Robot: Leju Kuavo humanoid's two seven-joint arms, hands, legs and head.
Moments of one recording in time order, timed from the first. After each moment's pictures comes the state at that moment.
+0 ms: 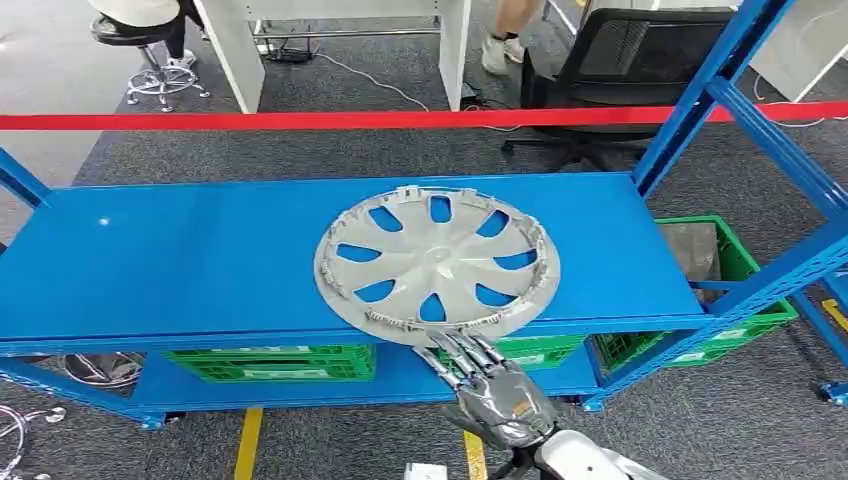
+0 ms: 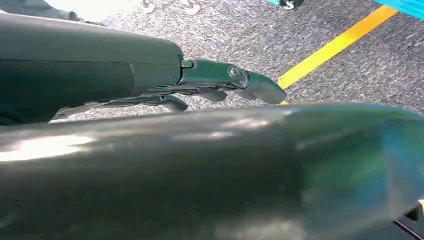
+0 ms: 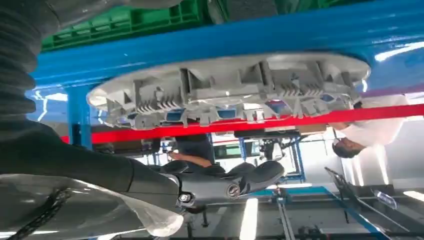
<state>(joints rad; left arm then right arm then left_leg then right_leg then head) 0.00 -0.20 -0.06 -0.22 -0.78 0.36 -0.20 0.04 -0.28 0.78 -1.56 1.36 -0.63 0.12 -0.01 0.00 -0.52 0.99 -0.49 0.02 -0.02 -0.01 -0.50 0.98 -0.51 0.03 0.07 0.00</state>
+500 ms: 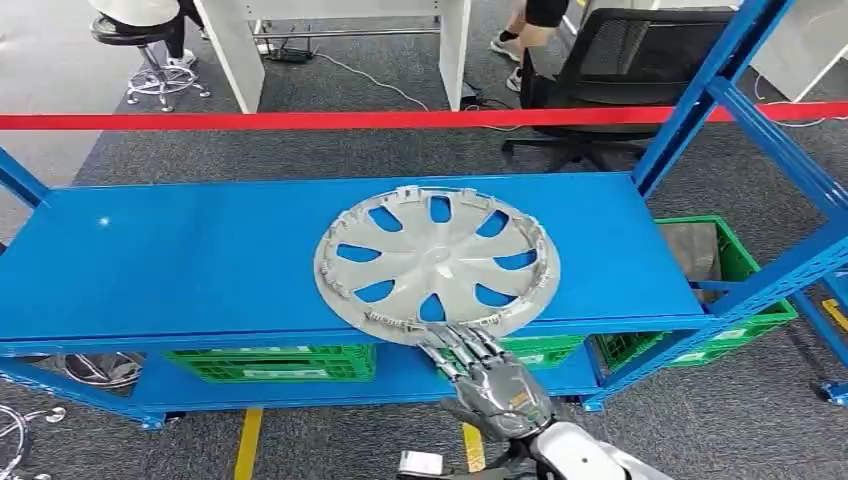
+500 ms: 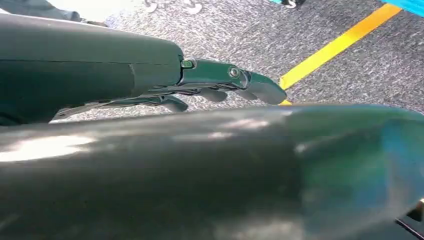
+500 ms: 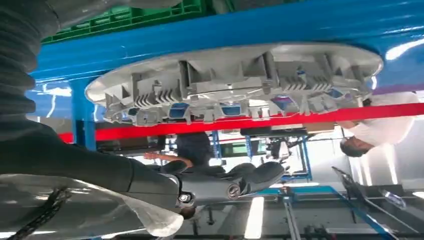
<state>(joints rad) 0.00 -0.20 -0.06 -0.22 -0.77 0.36 -0.20 0.03 -0.26 0.75 -1.56 1.37 -0.60 0.12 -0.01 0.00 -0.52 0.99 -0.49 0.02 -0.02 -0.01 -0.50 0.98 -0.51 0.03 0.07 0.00</state>
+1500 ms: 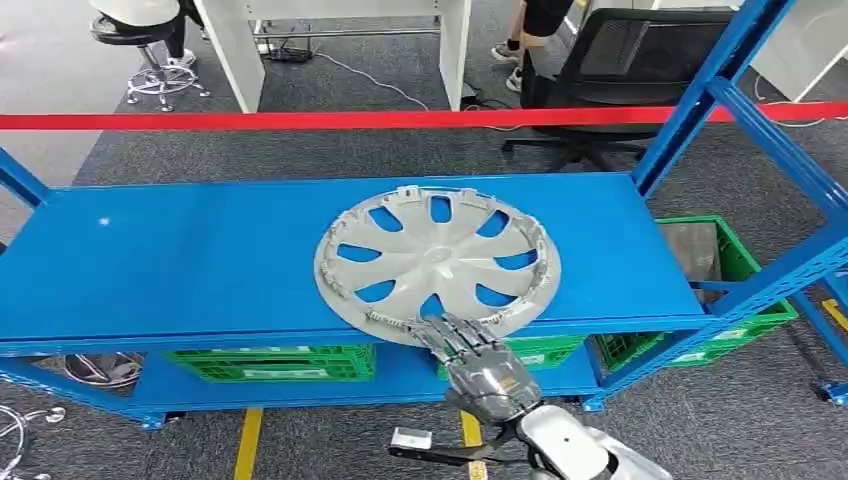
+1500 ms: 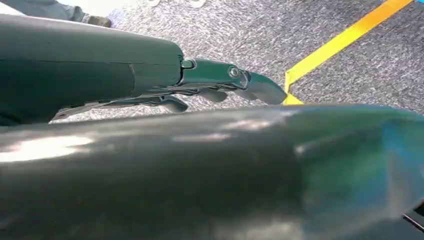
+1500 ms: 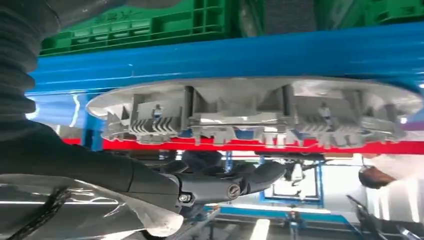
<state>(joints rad) 0.00 -0.20 -0.08 -0.22 -0.74 0.36 -0.18 -0.01 -0.20 0.68 -1.47 1.40 -0.46 0.12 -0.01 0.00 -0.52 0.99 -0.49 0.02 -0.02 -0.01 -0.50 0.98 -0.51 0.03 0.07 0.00</state>
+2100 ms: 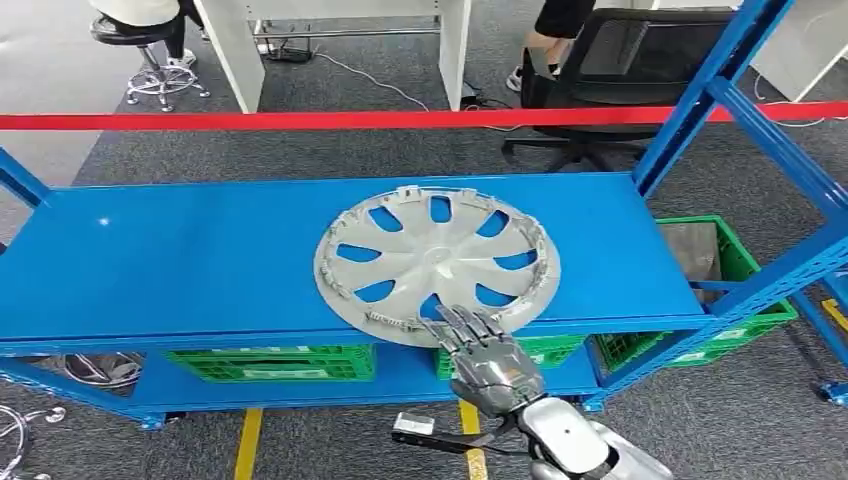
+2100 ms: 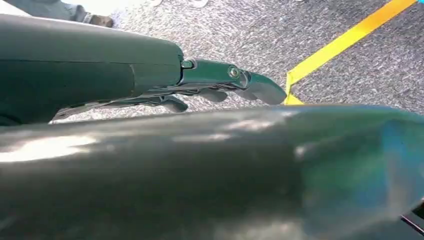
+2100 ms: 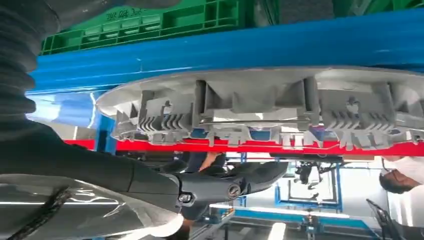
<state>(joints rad) 0.00 -0.20 -0.10 -0.22 -0.71 0.37 -0.18 -0.01 -0.17 0.62 -1.46 1.41 -0.44 0.12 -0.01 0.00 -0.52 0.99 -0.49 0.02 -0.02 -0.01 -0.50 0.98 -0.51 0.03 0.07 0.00</state>
